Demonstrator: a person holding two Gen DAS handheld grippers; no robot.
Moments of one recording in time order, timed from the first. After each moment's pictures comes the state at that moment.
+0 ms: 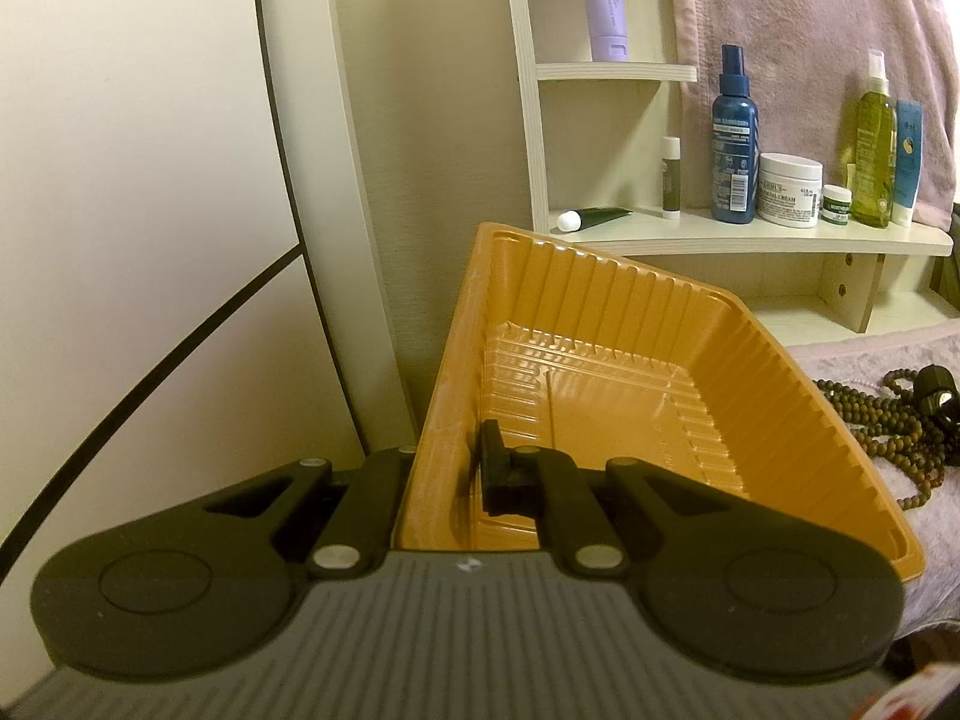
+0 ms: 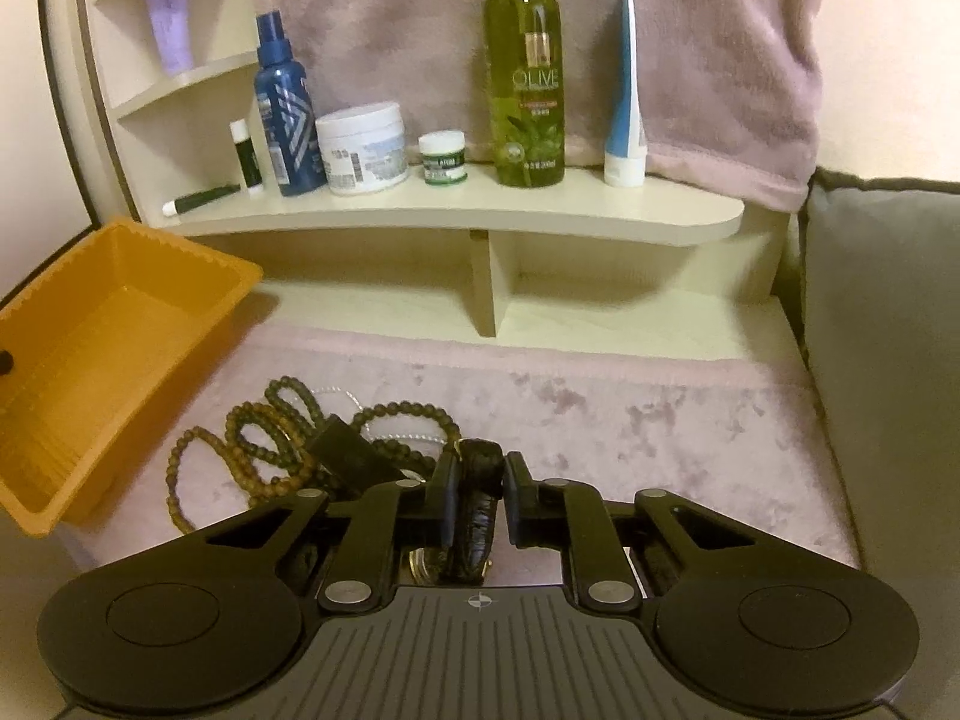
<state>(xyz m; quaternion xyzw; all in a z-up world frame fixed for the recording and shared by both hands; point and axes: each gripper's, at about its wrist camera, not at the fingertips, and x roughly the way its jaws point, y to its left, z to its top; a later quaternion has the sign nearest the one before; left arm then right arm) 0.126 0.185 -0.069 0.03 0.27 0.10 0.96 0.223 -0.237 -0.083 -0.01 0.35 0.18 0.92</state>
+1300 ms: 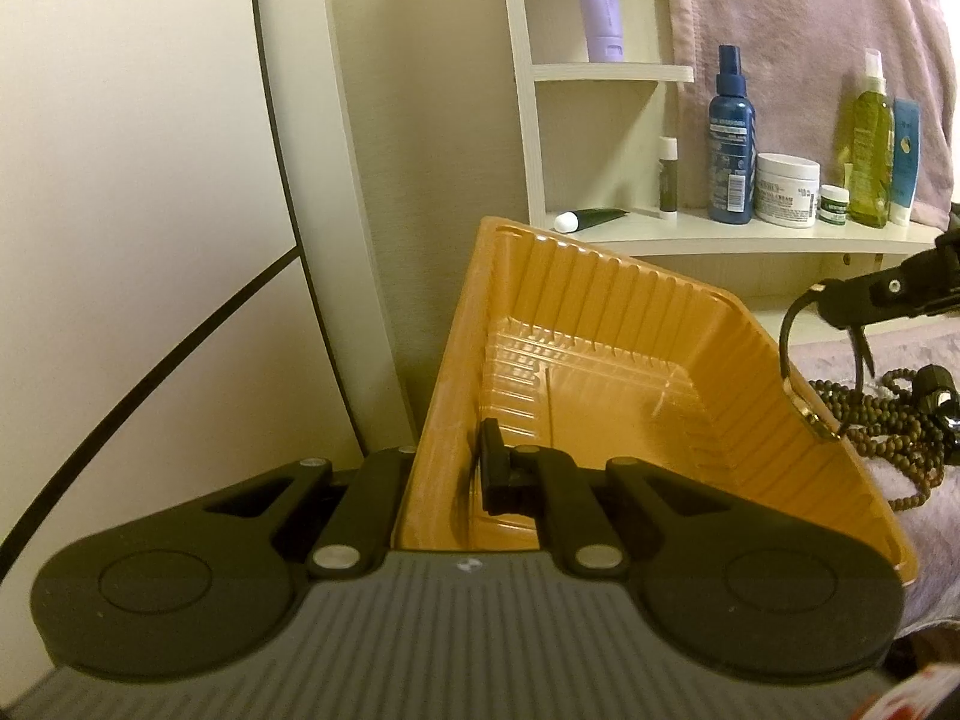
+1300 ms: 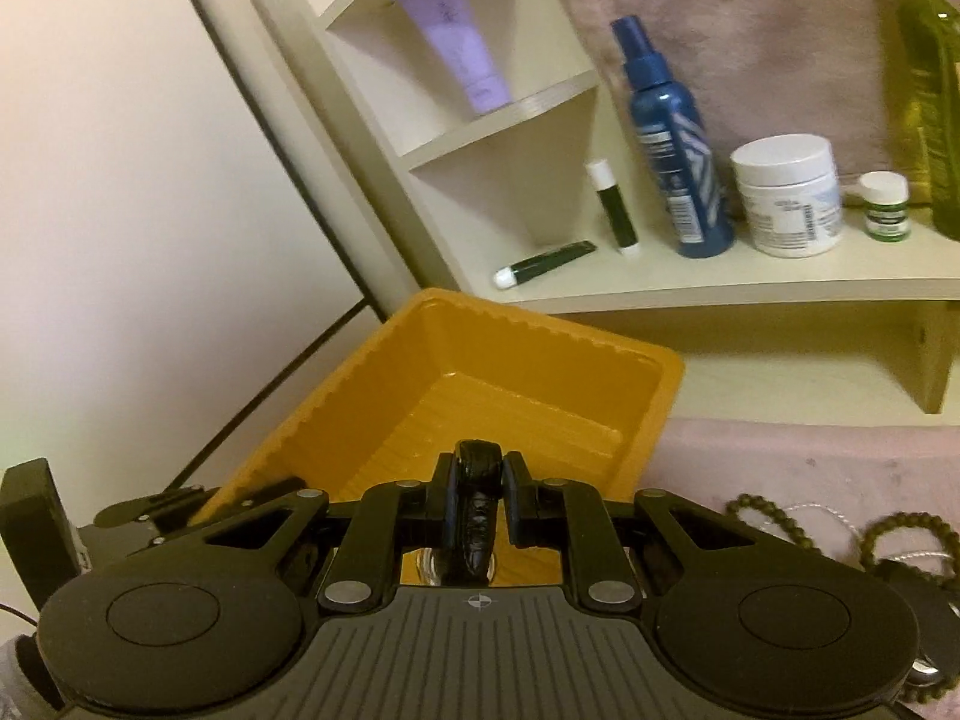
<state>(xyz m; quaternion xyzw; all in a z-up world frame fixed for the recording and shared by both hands) 0.126 0.183 -0.069 0.03 0.27 0.10 0.96 0.248 -0.080 -0.059 0.12 0.32 0.40 0.85</state>
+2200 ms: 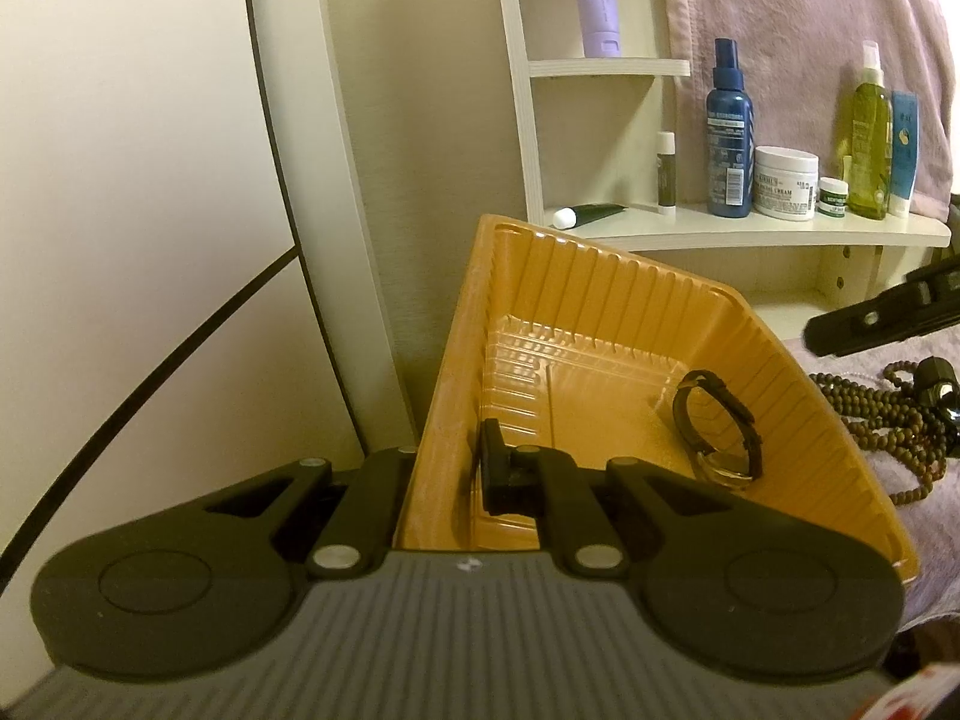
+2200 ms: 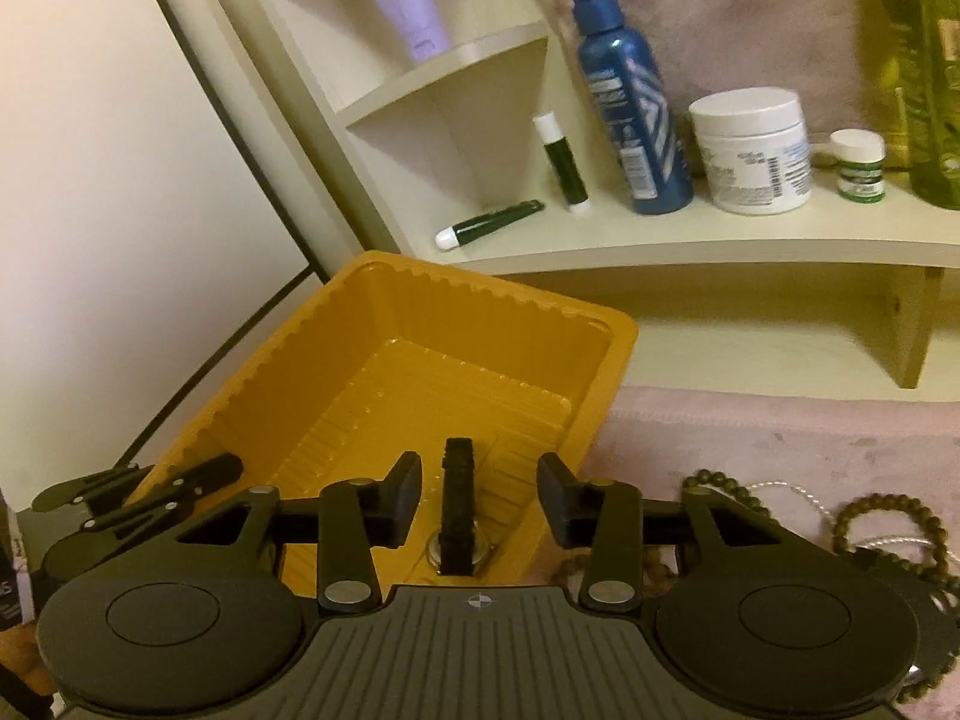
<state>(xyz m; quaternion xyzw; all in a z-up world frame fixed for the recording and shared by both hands) 0.129 0.181 -0.069 0.04 0.27 0.10 0.96 0.262 -0.085 -0.081 0.10 0.35 0.36 0.85</state>
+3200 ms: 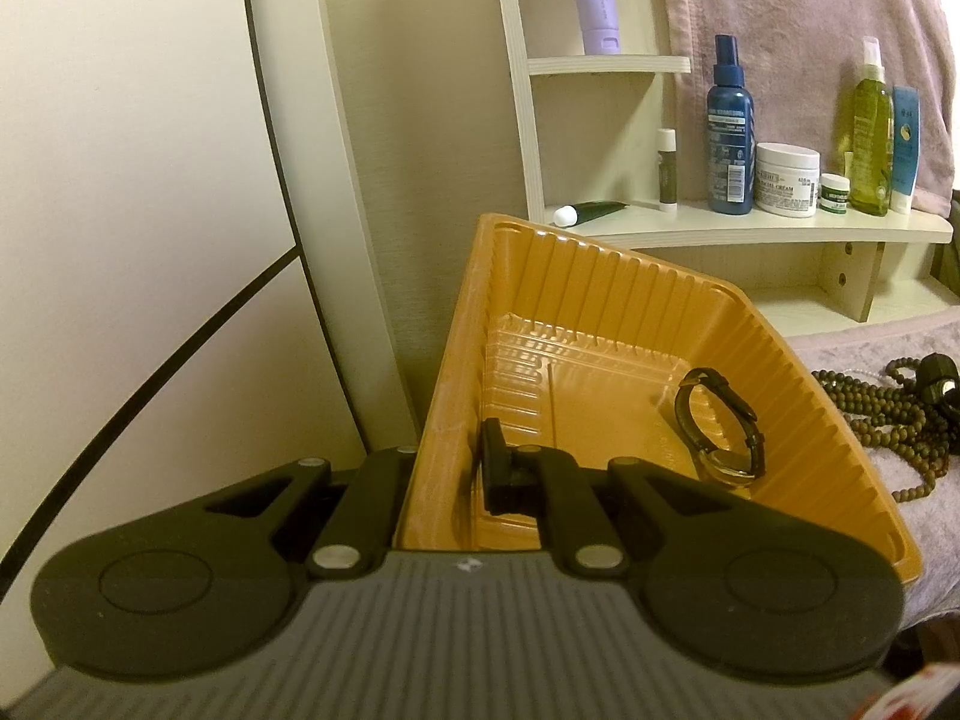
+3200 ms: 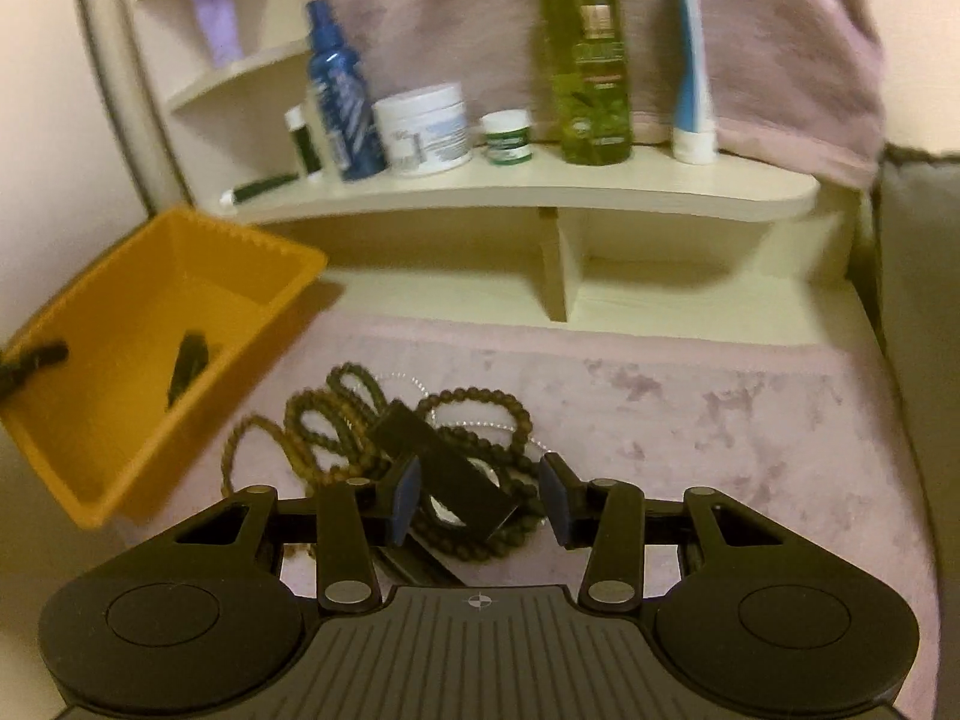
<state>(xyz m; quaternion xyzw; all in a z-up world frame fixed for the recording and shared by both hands) 0.129 0.180 -0.069 0.04 0.27 0.10 0.96 0.228 -0.231 -0.097 0.00 0.36 0.26 0.90</state>
